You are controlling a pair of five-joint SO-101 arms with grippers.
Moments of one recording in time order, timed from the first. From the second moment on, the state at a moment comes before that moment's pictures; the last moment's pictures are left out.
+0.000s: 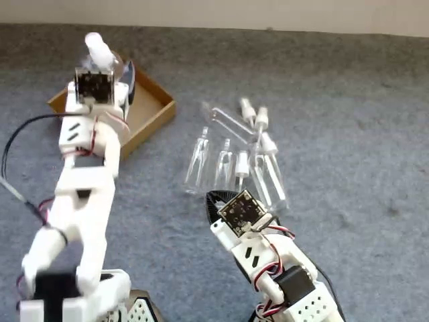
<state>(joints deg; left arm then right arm) -11.1 -14.1 45.7 -20.3 -4.3 -35.3 -104.3 95.7 38.1 15.8</state>
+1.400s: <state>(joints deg) -15.3 52.4 -27.5 3.9 4.6 -35.3 -104.3 95.7 39.7 15.8</state>
